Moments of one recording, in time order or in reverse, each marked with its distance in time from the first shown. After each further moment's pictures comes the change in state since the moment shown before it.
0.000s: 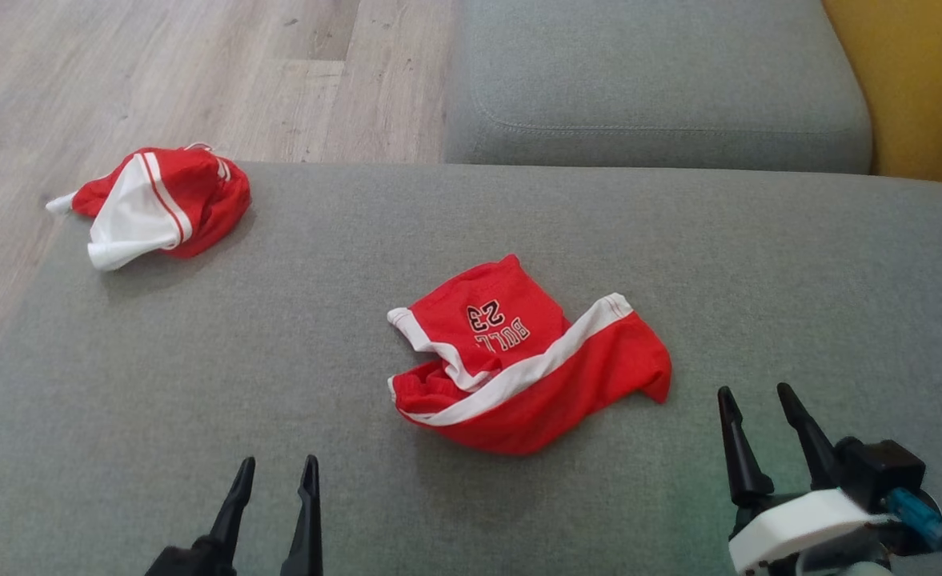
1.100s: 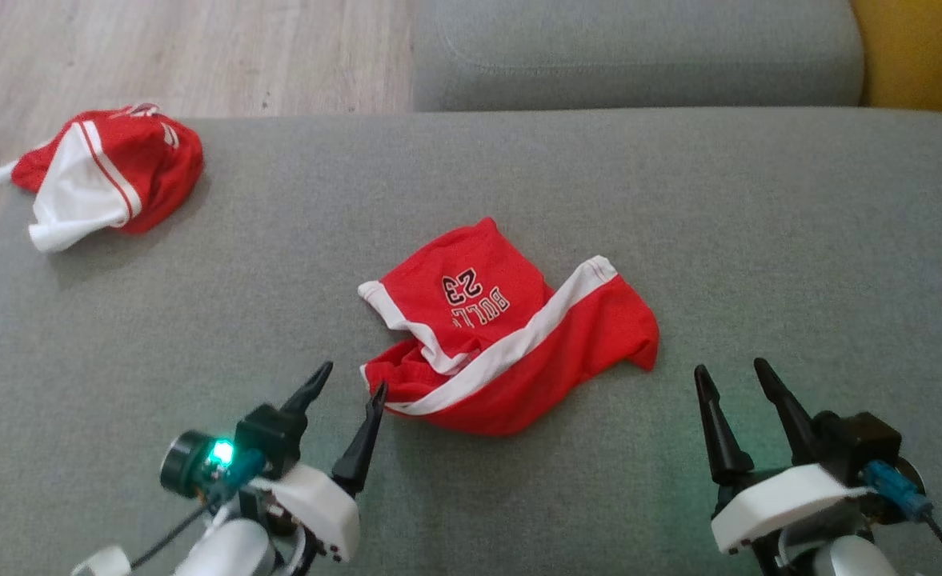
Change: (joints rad) left arm -0.375 -0.008 -0.169 0.294 0.095 -0.188 0.147; right arm -0.042 0.000 0.038 -0.007 -0.024 0.000 0.030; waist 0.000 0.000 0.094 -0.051
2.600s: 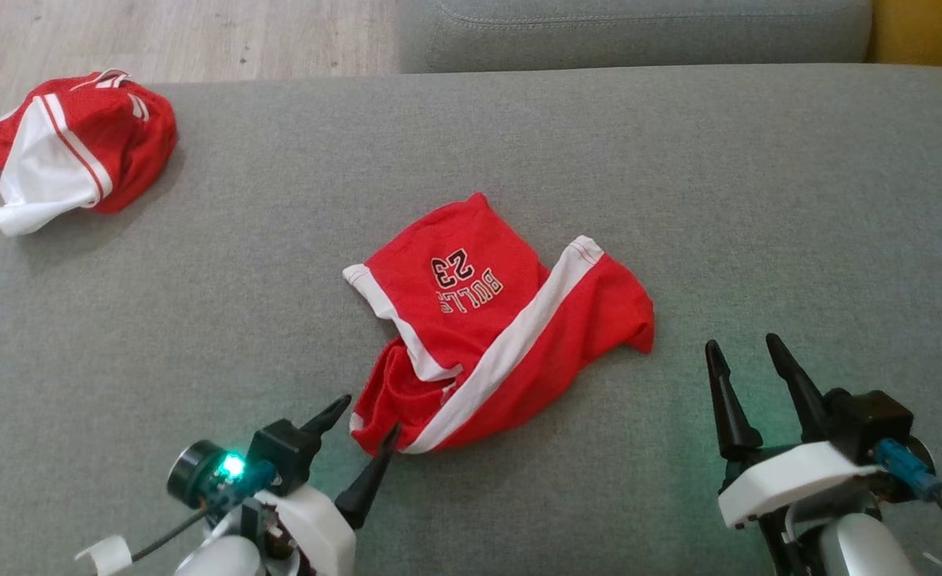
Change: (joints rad) left arm -0.018 0.074 -0.090 -0.017 -0.025 -0.085 0.086; right arm -0.054 0.000 -0.024 0.015 -0.007 0.000 -0.006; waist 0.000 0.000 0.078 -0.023
